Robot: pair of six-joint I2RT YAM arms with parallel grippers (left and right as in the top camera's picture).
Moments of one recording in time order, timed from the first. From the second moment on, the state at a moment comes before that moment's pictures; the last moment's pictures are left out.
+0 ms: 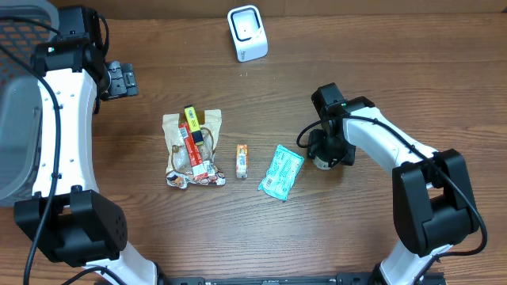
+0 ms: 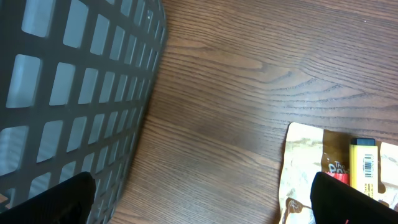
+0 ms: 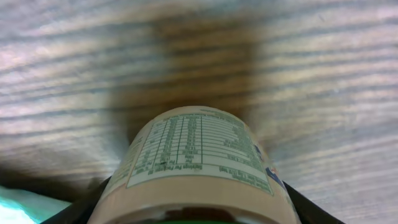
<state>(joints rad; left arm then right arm) 0.14 1.84 1.82 -1.18 -0.24 -0.12 0.32 1.87 1.21 -0.92 0.02 0.51</state>
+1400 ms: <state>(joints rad) 0.14 1.84 1.82 -1.18 -0.24 -0.12 0.32 1.88 1.32 -1.09 -0.02 0.51</state>
